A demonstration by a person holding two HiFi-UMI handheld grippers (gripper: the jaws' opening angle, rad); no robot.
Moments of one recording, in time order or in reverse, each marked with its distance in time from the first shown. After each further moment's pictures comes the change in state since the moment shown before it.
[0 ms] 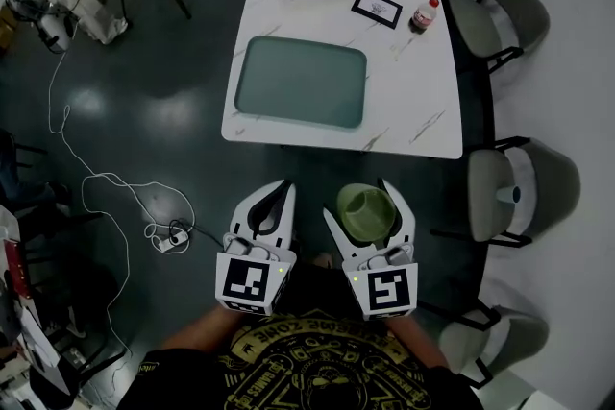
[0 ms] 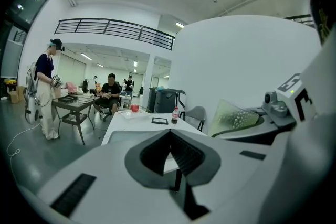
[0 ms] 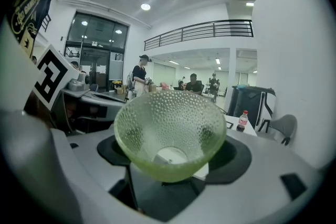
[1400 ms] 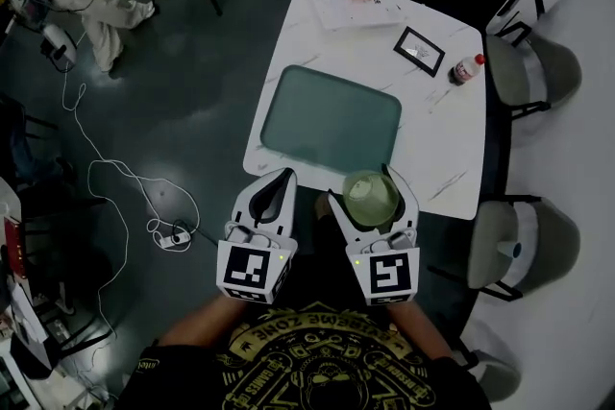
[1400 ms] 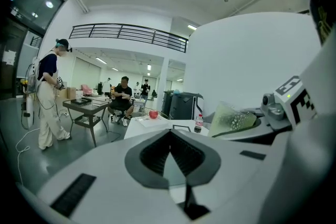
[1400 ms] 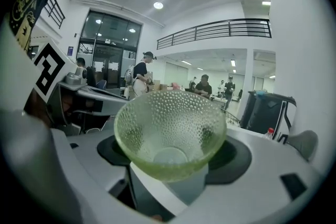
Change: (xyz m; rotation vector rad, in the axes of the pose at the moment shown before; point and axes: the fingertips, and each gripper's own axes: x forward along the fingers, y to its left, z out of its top) left arm 0.074 0.107 0.030 -0.037 -0.021 0.153; right arm 0.143 -0.029 0.037 -0.093 0.003 0.123
